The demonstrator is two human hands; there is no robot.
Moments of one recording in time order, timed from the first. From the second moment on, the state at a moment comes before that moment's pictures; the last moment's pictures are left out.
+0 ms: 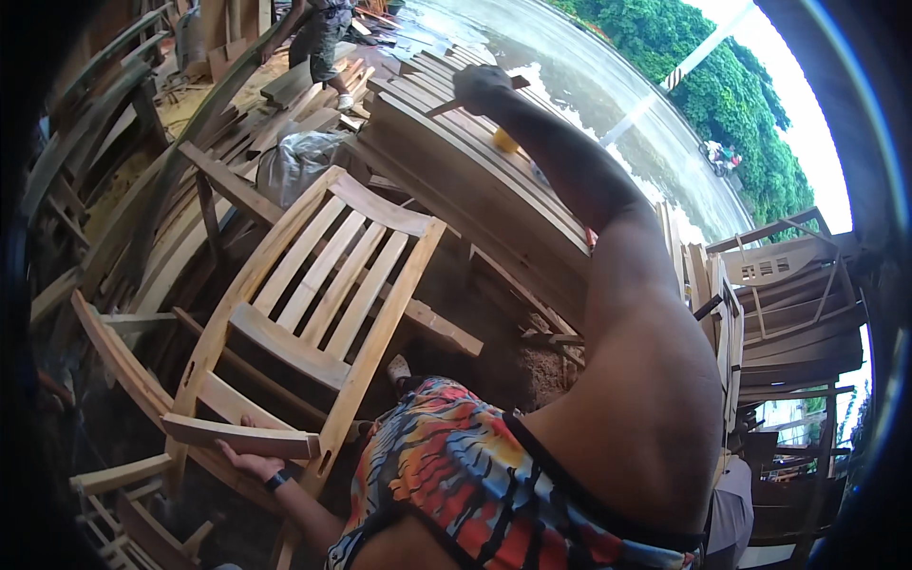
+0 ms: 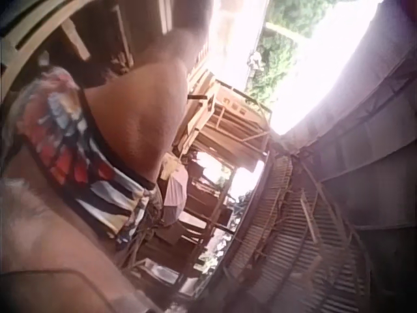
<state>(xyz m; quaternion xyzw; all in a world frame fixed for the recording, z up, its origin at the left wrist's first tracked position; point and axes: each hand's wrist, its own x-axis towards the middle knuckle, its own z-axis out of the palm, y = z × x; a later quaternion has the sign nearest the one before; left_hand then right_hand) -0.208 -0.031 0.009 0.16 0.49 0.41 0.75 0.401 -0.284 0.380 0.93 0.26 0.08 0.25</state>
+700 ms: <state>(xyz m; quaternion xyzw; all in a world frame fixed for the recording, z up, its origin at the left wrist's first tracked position) -0.217 -0.011 0.012 0.13 0.58 0.42 0.69 0.710 -0.482 0.227 0.96 0.09 -0.02 0.25</state>
